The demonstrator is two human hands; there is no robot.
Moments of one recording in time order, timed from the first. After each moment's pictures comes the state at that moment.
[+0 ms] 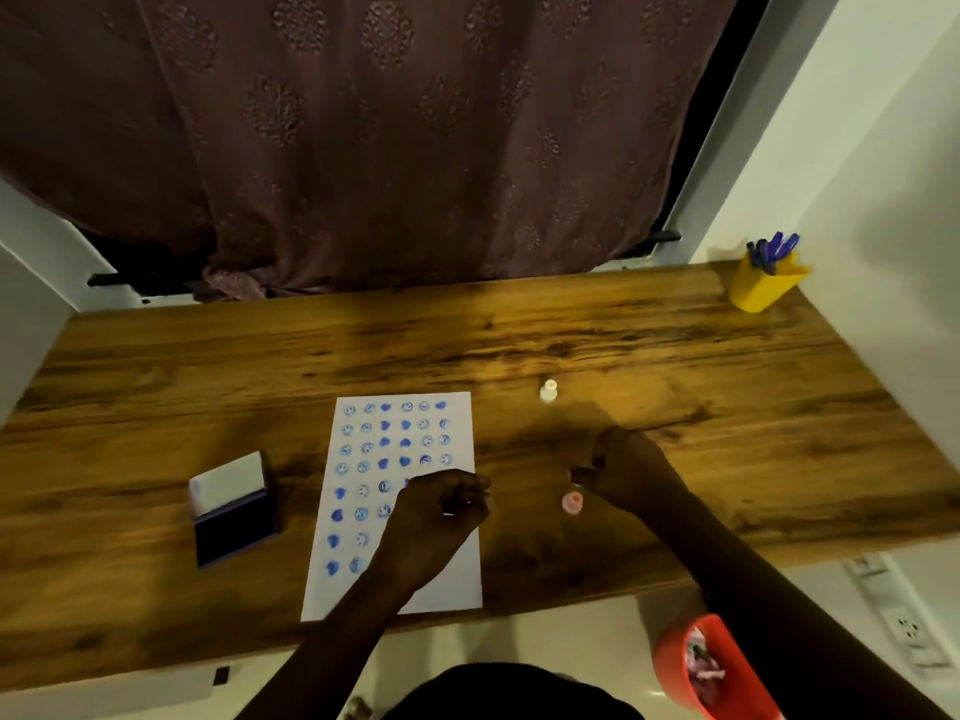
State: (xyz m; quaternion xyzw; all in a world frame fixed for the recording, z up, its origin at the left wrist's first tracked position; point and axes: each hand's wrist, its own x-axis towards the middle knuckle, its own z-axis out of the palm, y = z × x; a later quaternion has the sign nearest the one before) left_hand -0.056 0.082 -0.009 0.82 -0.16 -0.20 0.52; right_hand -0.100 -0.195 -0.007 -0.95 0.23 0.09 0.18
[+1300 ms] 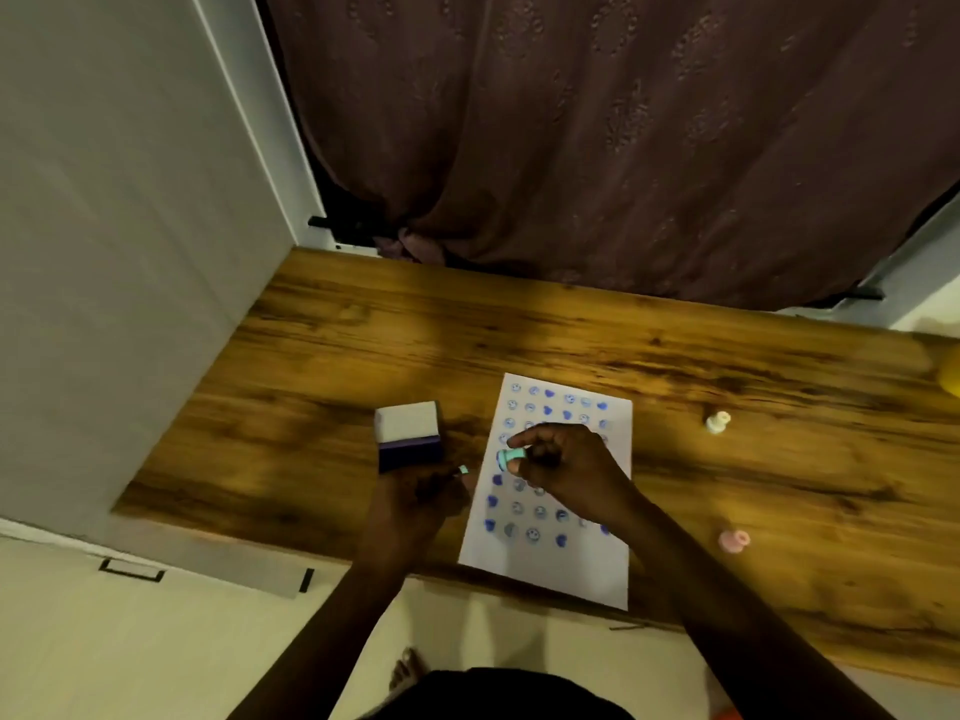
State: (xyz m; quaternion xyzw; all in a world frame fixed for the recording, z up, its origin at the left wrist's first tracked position) left_hand -0.044 0.279 -0.009 0.75 0.04 -0.09 0.66; right_hand -0.027 0.056 0.033 -0.87 0.02 0.11 0.47
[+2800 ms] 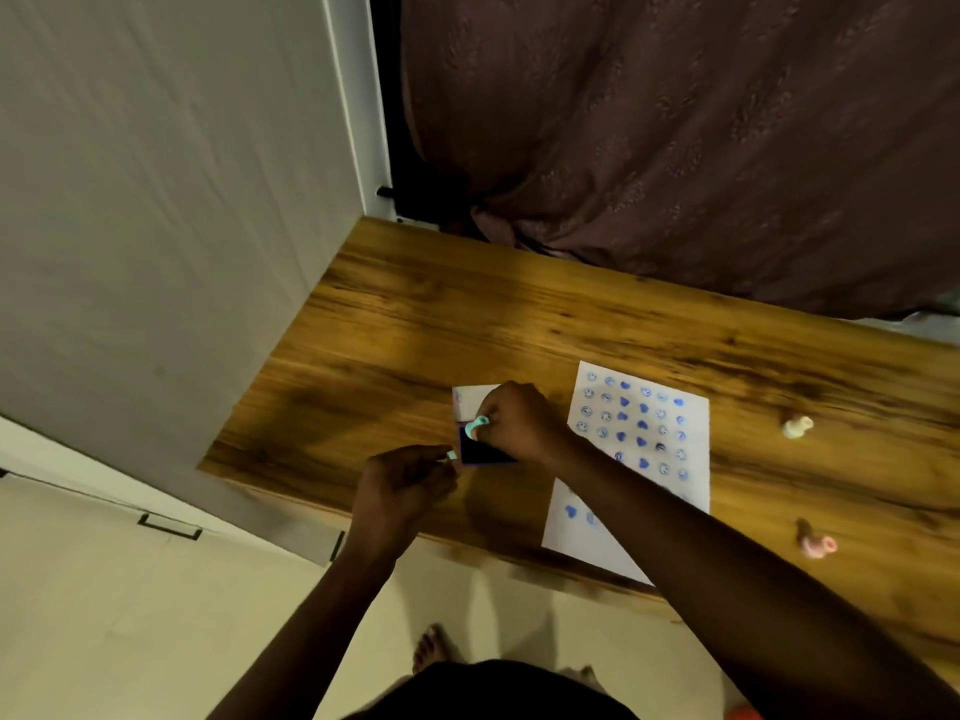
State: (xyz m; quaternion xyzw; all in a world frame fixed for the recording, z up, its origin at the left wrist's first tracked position) left_hand -0.049 0.399 -0.004 0.72 0.08 -0.07 0.68; right_hand 0.050 0.216 0.012 -0.95 -0.06 0.16 0.26
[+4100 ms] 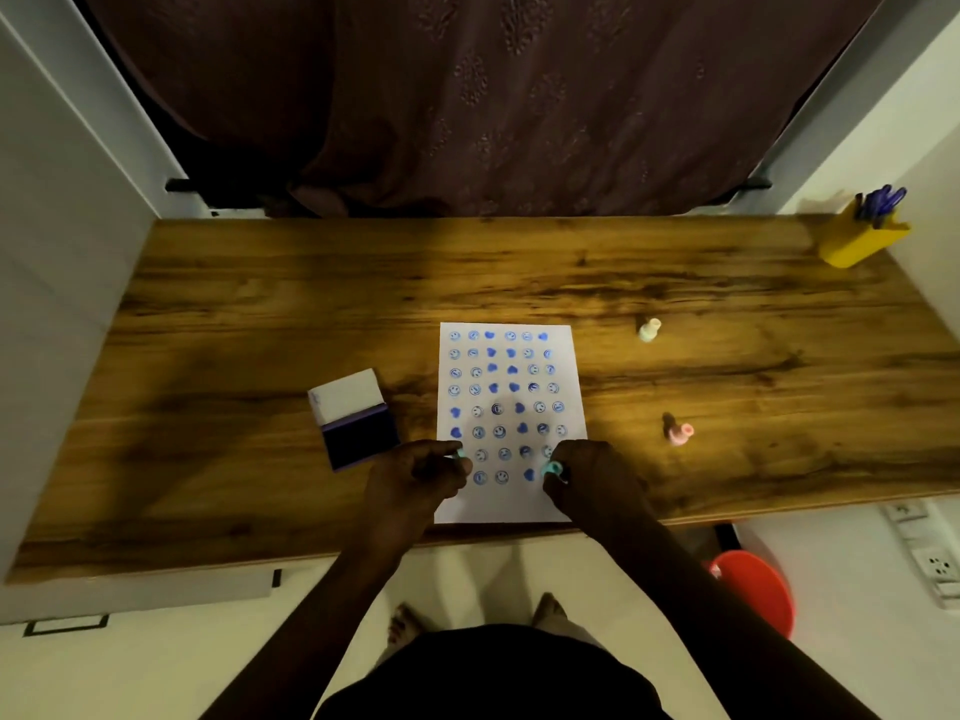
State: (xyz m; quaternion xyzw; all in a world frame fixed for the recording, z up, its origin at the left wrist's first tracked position) left_hand -0.044 0.260 -0.021 0.74 0.05 -0.25 0.63; right_hand -0.116 0.033 -0.024 -0.97 0.15 0.07 0.15
